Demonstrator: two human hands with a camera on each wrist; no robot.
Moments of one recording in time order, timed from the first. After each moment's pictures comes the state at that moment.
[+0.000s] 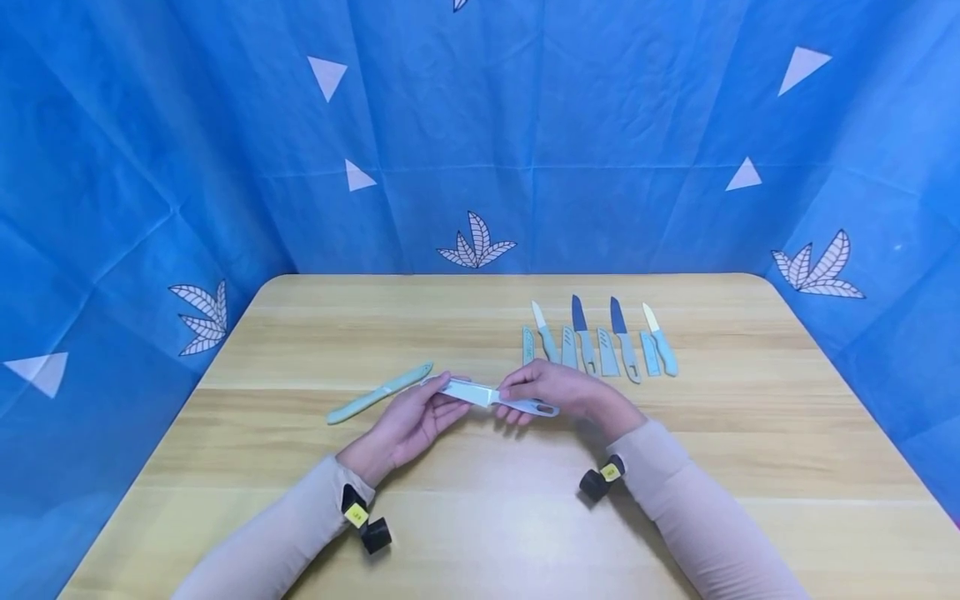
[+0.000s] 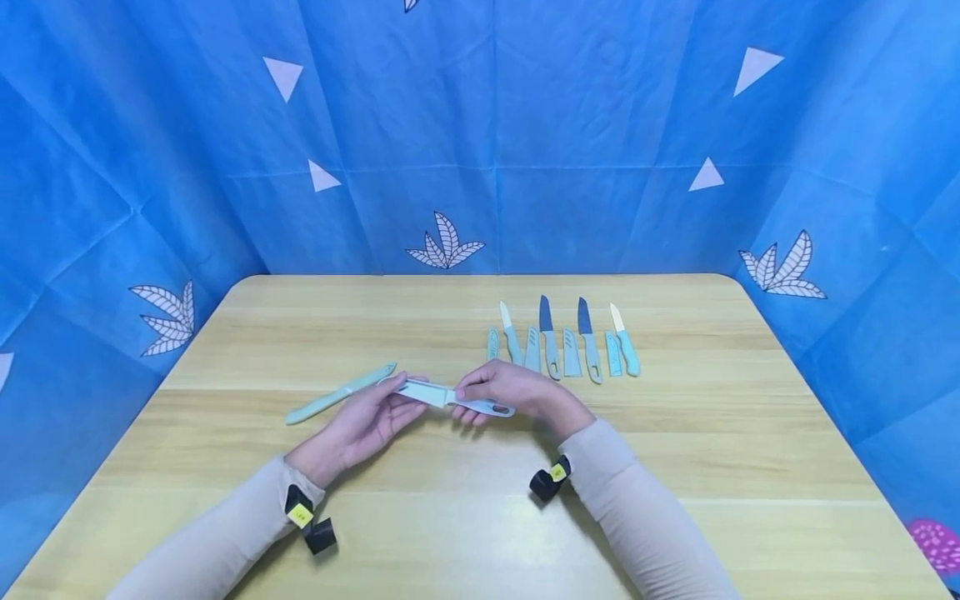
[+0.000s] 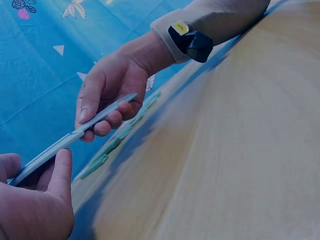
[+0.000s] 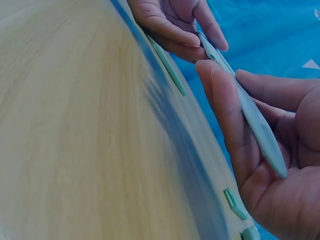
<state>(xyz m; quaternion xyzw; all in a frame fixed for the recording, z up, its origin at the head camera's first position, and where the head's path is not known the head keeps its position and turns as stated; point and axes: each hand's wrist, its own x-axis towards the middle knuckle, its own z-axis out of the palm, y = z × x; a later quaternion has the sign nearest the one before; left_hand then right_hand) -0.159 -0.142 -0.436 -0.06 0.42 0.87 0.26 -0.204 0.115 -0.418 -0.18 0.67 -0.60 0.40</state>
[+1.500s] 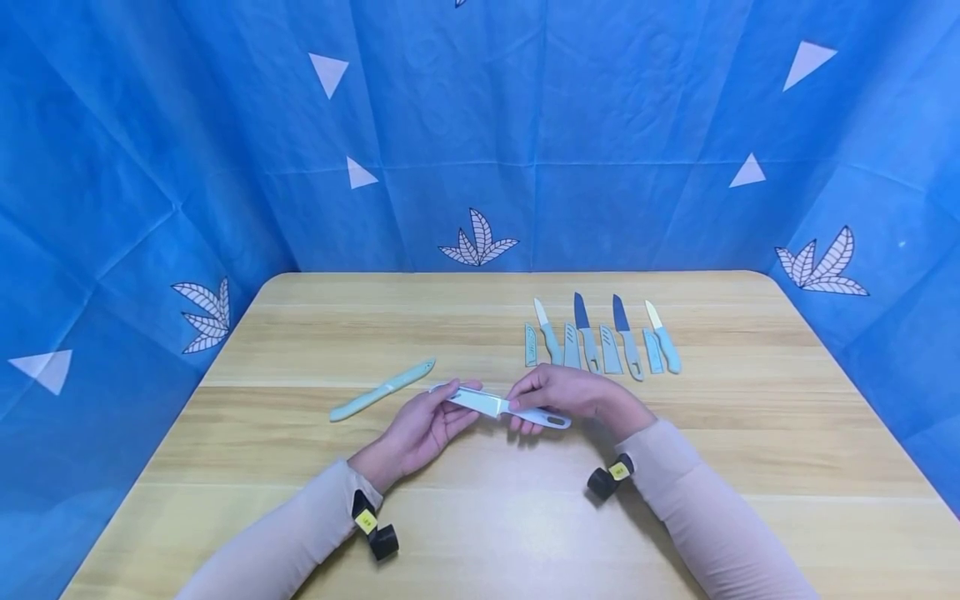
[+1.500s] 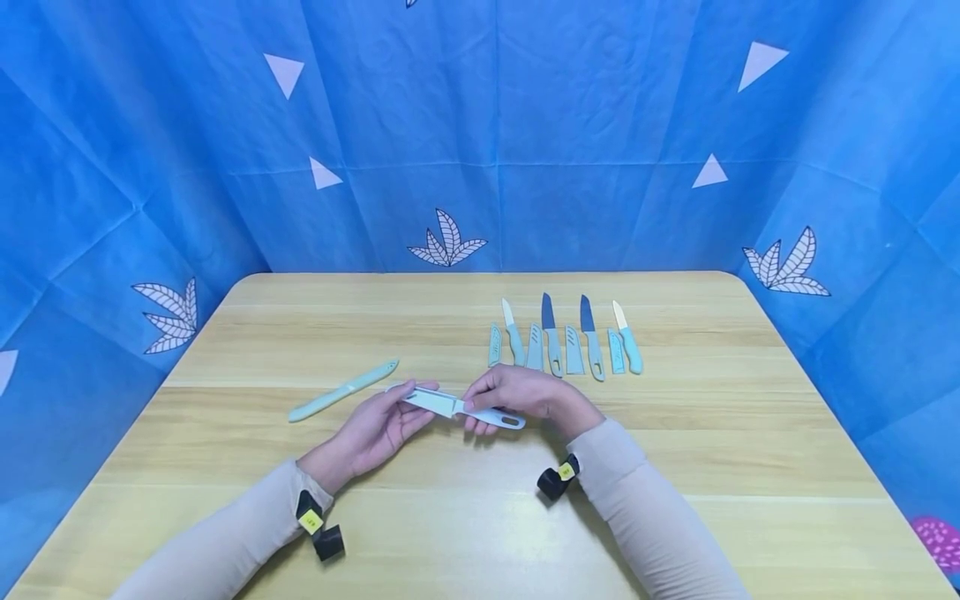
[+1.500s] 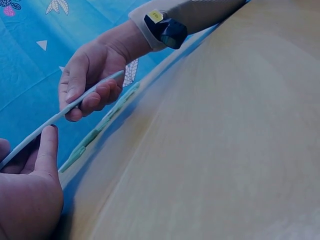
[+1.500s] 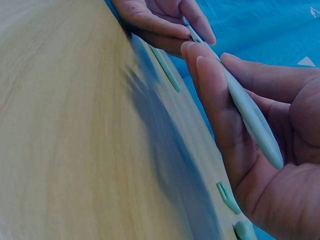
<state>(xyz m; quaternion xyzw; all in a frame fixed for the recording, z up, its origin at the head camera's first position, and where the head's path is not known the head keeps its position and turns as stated) -0.152 -0.136 -0.446 -0.05 0.39 0.87 0.28 -0.200 0.123 -0.415 -0.21 0.67 -0.56 0.43</state>
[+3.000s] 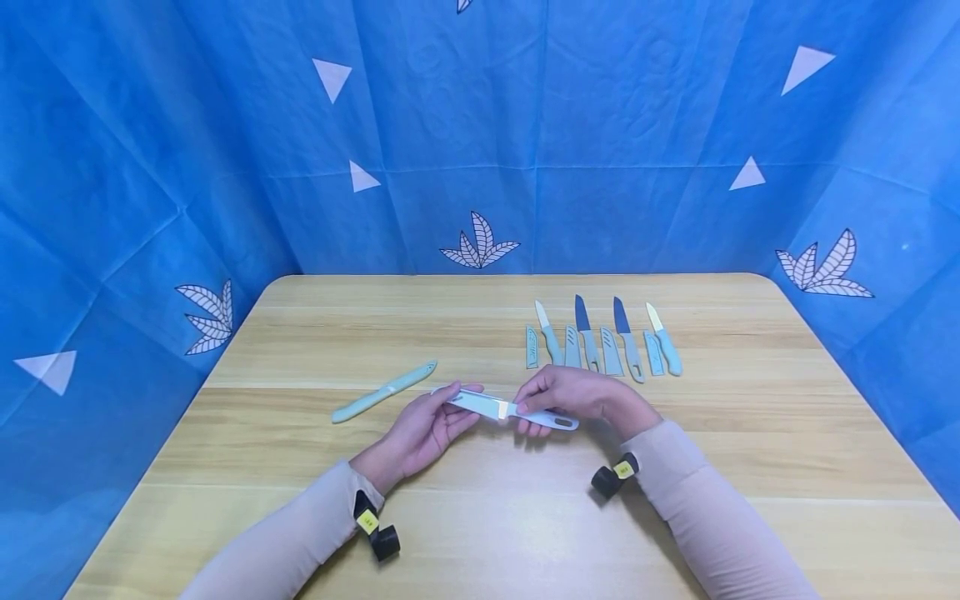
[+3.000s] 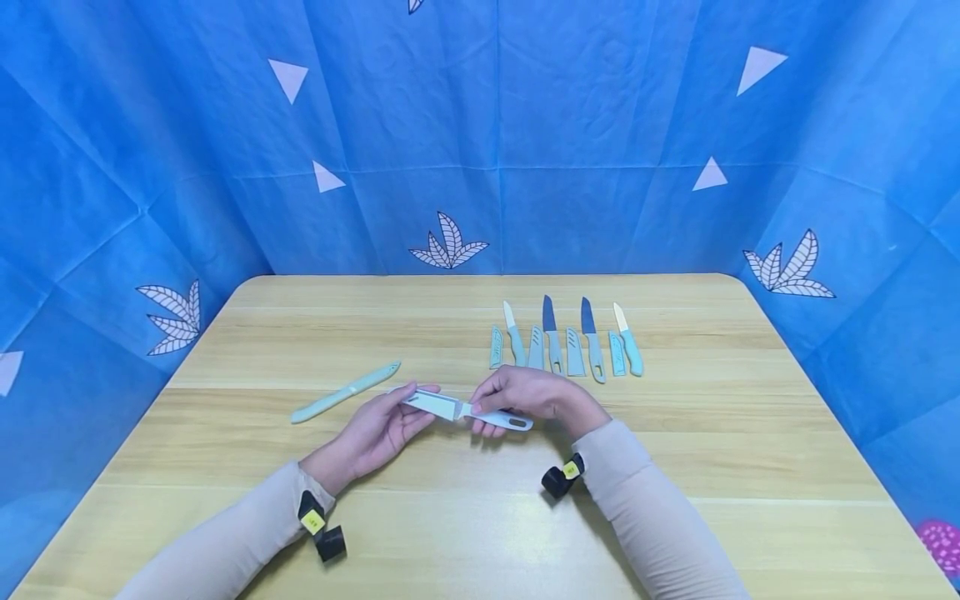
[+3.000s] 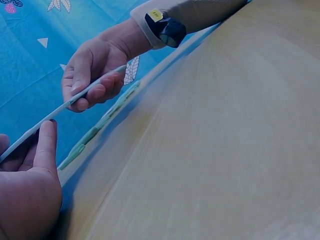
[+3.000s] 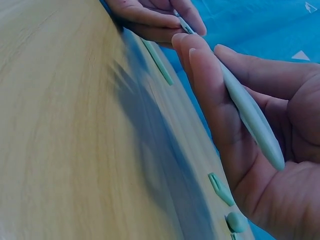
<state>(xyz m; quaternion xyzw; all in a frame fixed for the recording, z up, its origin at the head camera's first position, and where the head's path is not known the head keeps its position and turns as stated) -0.152 -0.136 -0.449 -0.04 0.39 0.88 0.29 -0.202 0.133 -0.417 -0.21 0.67 -0.56 0.44</state>
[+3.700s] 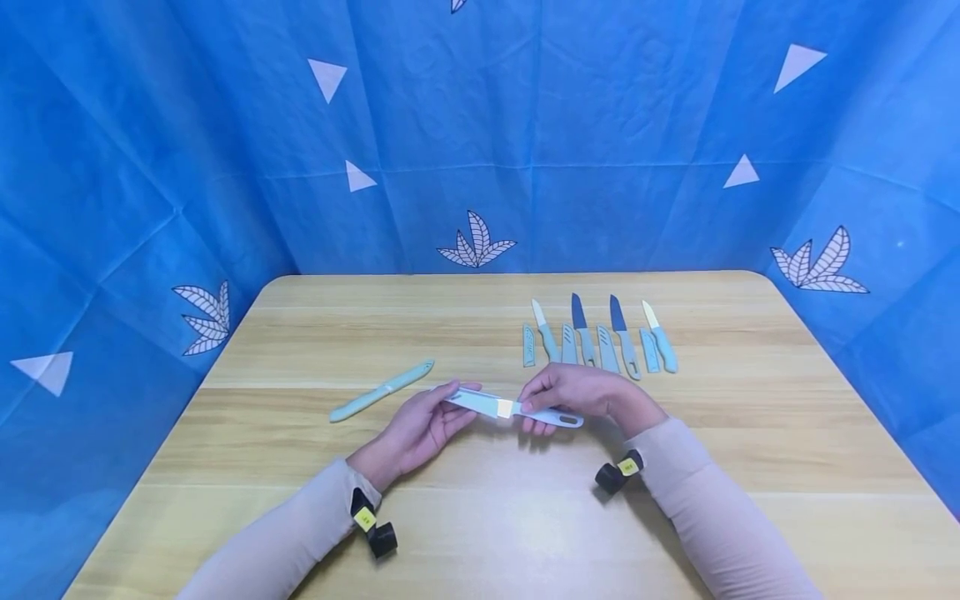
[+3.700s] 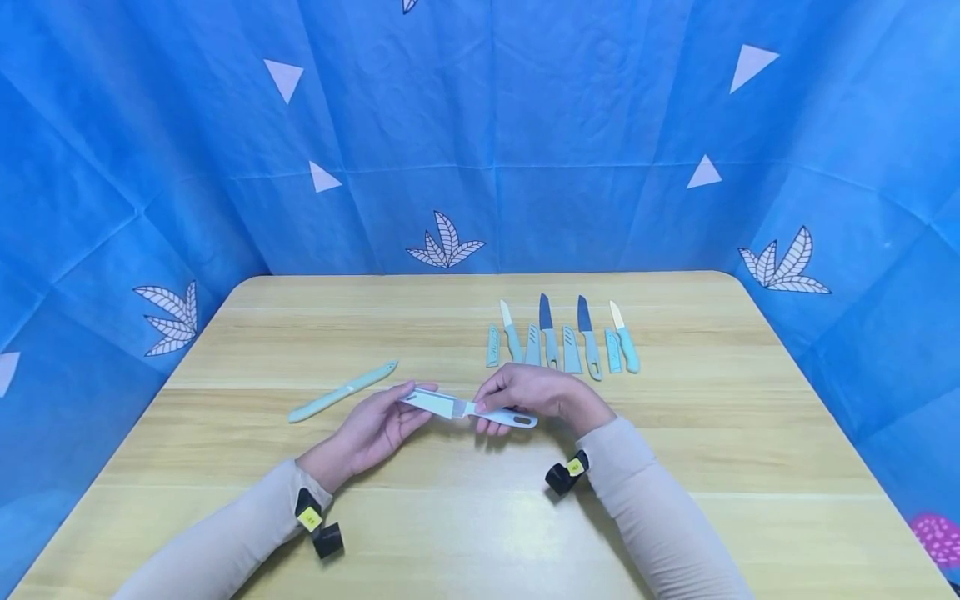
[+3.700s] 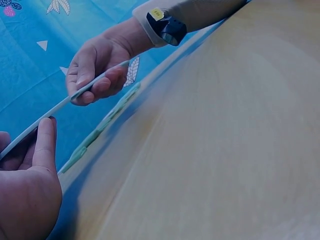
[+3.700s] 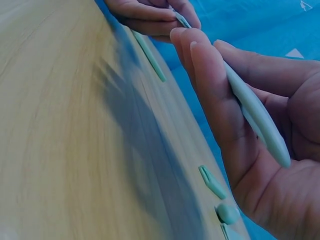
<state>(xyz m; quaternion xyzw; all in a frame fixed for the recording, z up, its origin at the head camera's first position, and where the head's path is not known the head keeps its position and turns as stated) -0.151 -0.135 -0.445 -0.04 0.39 0.87 0.28 -0.200 0.144 -0.414 -0.22 0.68 -0.55 0.44</state>
